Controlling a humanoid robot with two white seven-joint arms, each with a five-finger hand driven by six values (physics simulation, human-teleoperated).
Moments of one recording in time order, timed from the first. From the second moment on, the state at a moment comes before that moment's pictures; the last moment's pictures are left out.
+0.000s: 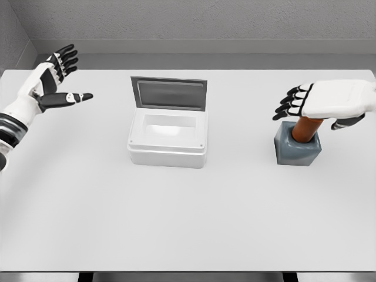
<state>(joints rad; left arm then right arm) -0.44 0.74 -0.53 -1.38 0.74 -0.16 -0.08 -1.04 -1.13 1.01 -1.65 0.27 -0.61 0.61</state>
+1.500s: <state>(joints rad) -0.56 0.61 -0.54 -1.20 0.74 -0.12 -0.21 -1.06 -1.05 1.08 -1.52 0.40 -0.61 0.61</state>
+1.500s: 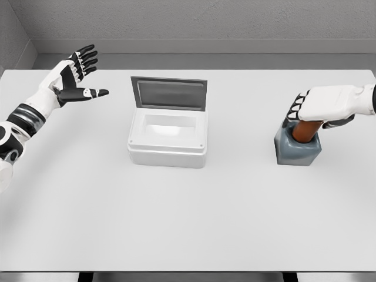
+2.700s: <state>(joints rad) -0.56 0.61 -0.54 -1.21 0.74 -0.12 -0.21 -1.12 -1.08 1.08 -1.62 0.40 -0.61 0.61</state>
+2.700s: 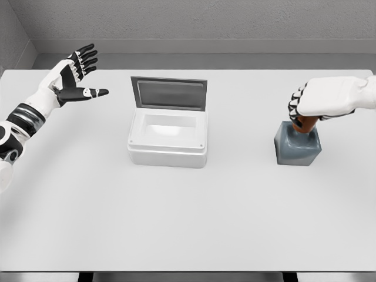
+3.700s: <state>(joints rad) -0.55 0.62 -0.54 -1.21 0.74 -0.13 -0.21 -1.18 -0.90 1.09 -1.68 0.40 -0.61 0.61</state>
